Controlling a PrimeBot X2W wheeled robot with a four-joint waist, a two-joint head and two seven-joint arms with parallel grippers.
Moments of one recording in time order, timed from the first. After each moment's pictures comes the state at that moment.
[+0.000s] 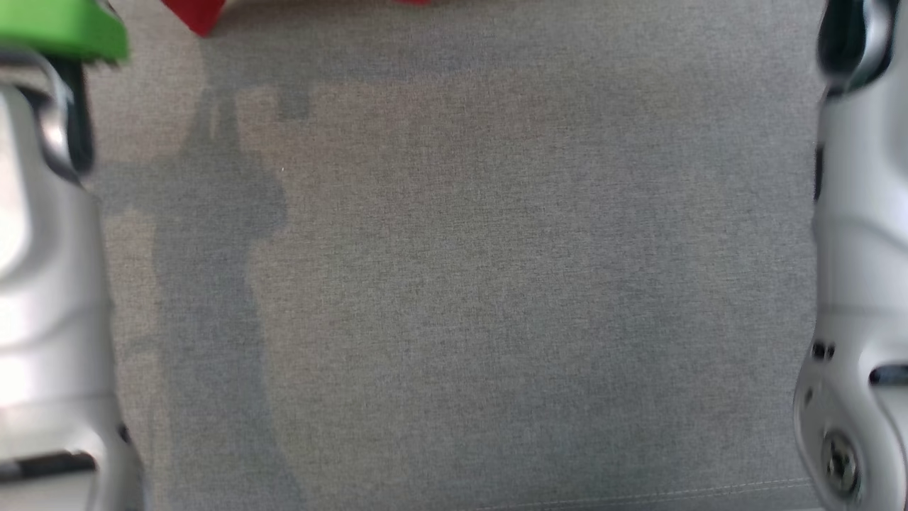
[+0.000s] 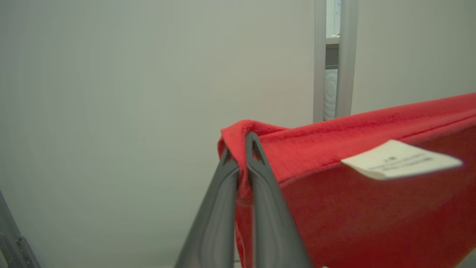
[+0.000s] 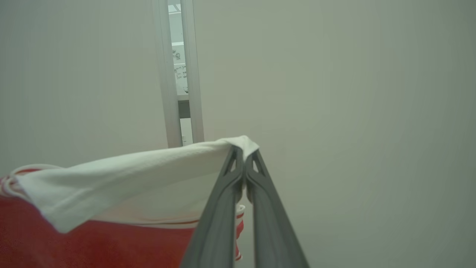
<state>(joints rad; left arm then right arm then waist) -1.03 0.20 0.02 0.55 -0.13 -0.11 -0.26 -1.11 -0.06 -0.16 0.47 0.05 0.13 -0.26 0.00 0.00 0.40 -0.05</state>
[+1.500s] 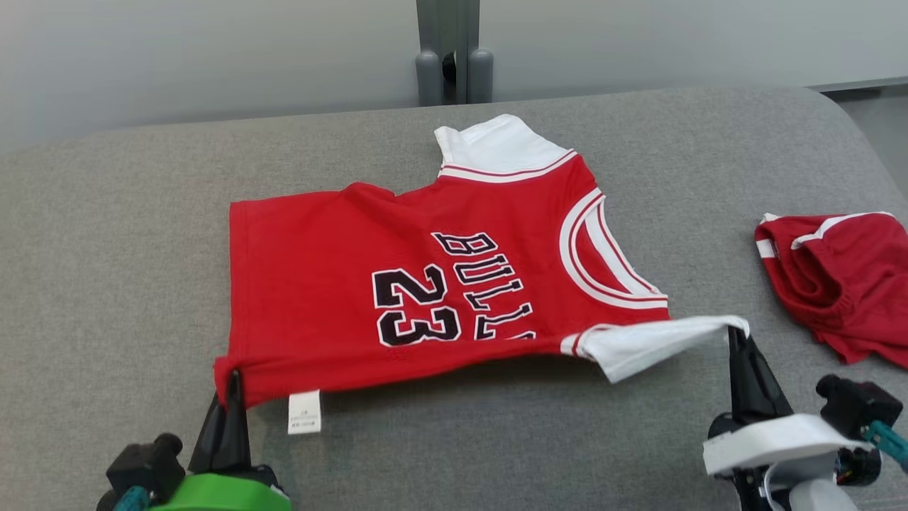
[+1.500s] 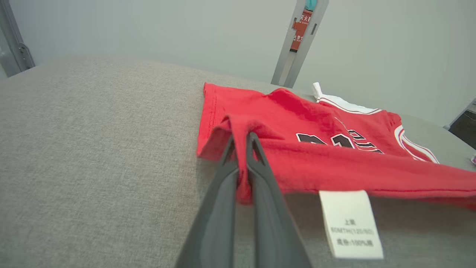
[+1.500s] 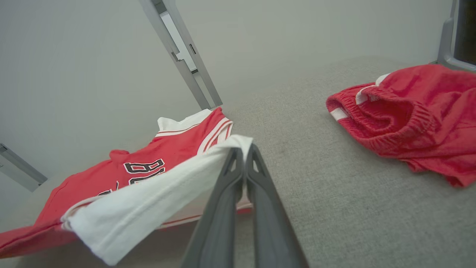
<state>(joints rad) 0.05 0.05 0.00 0.23 -0.32 -0.12 -0.26 0.03 -0.06 -0.01 0.20 0.43 0.13 -0.26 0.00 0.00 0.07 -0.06</state>
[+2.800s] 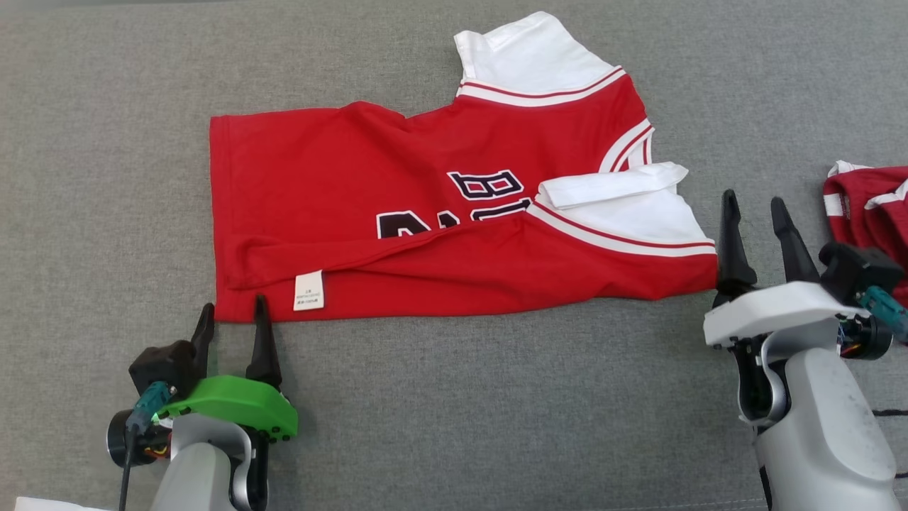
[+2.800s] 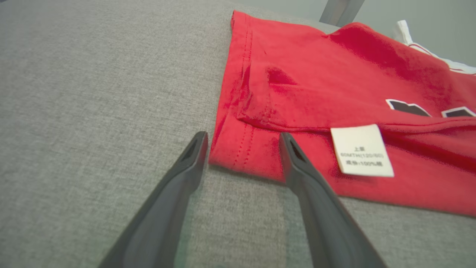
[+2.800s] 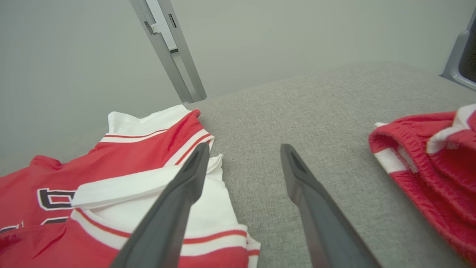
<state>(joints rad) -0.29 0.05 -0.04 0.56 -0.32 -0.04 -0.26 -0.38 -0.05 -0.11 0.45 0.27 0.13 -0.26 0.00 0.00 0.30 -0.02</state>
